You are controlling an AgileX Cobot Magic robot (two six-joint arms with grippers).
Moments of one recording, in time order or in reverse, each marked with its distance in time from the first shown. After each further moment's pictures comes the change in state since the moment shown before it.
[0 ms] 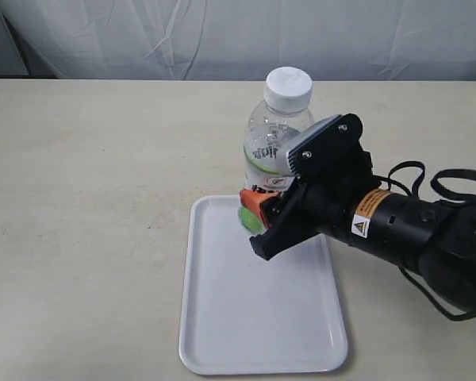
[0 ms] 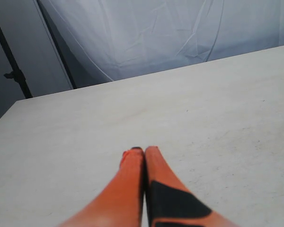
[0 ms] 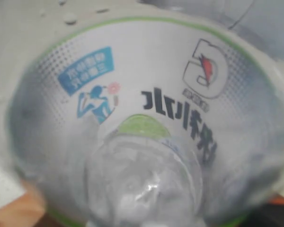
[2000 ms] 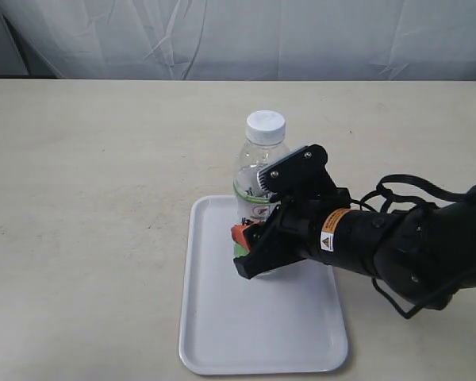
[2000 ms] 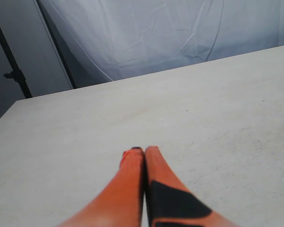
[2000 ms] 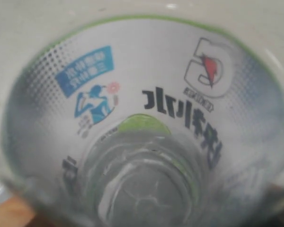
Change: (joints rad) left arm 0.000 0.000 0.000 0.000 0.000 0.000; right arm 0.055 0.160 -0.070 0.037 0.164 0.101
